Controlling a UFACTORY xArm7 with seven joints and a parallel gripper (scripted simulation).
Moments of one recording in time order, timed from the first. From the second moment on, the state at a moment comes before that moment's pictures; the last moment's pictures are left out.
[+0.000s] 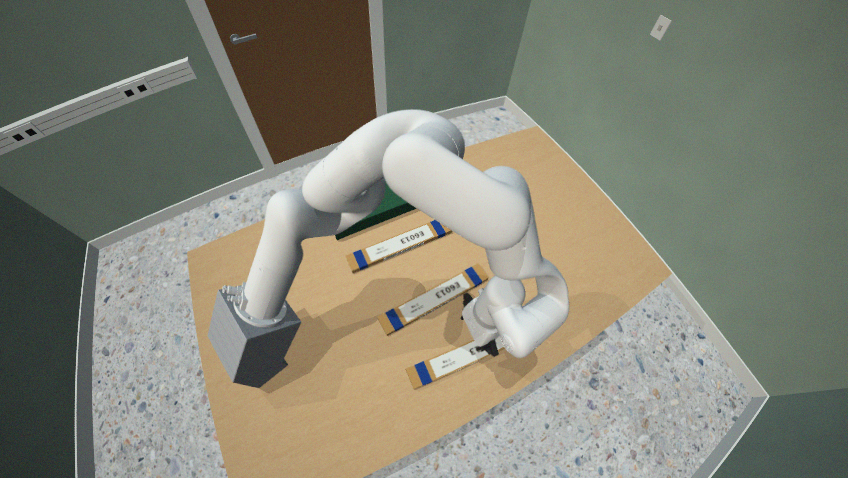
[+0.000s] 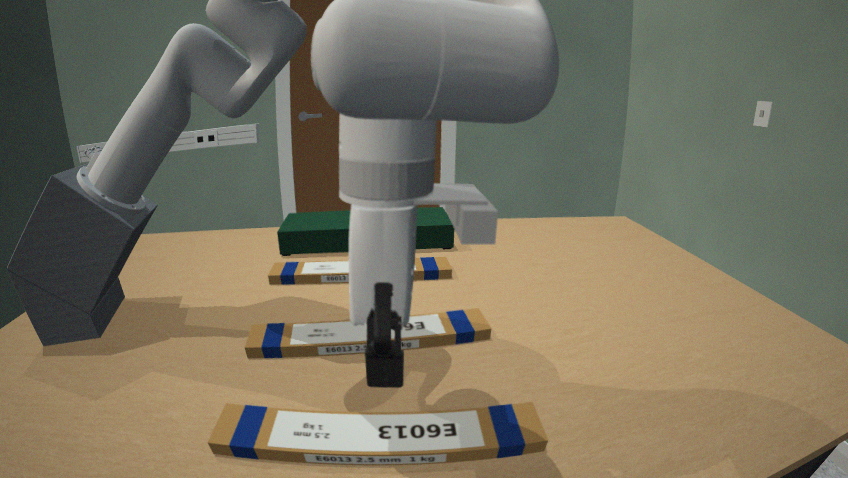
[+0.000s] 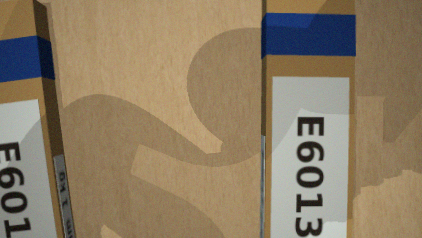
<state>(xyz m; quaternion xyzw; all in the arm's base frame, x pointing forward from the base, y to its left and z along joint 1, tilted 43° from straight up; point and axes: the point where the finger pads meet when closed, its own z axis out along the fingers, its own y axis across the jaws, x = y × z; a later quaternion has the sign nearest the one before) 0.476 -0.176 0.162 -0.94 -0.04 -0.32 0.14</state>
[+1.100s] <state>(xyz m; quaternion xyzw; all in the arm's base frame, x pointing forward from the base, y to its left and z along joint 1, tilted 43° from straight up) 0.512 -0.189 0.091 -0.93 -0.04 -0.33 0.14</state>
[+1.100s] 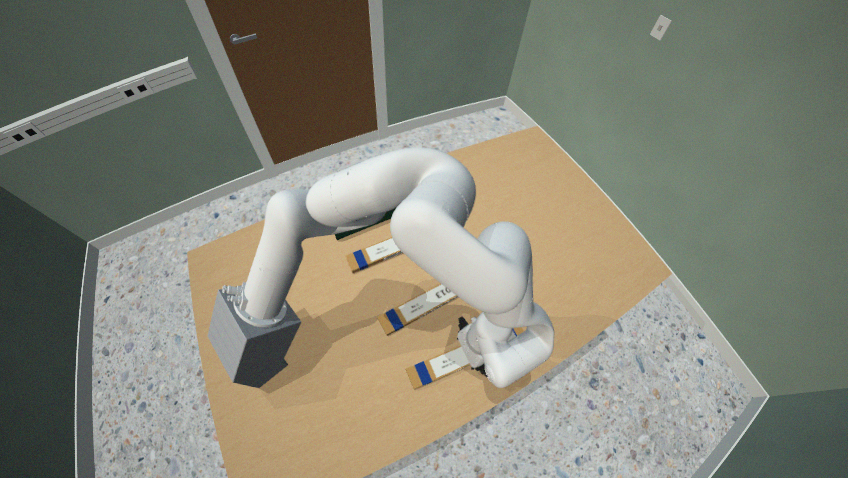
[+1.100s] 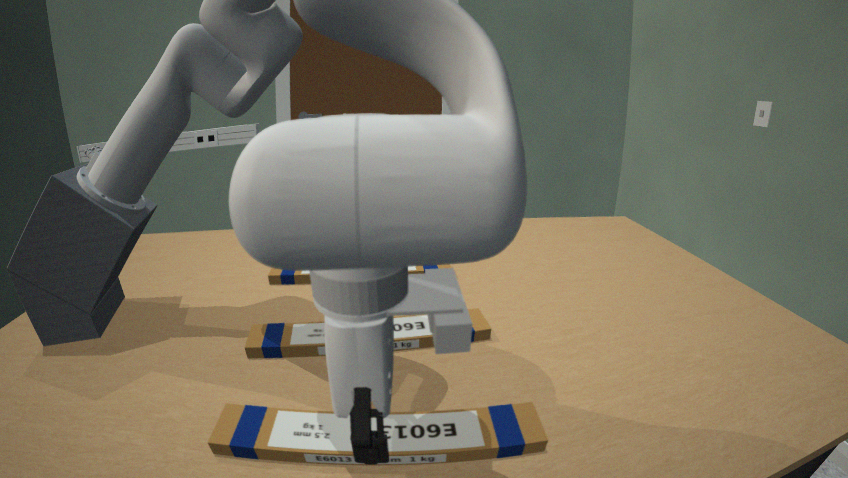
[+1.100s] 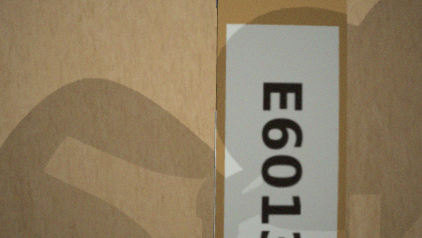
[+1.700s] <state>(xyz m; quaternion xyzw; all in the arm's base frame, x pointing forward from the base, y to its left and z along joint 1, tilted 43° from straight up) 0.513 -0.191 0.091 -0.93 -0.04 -0.33 0.14</state>
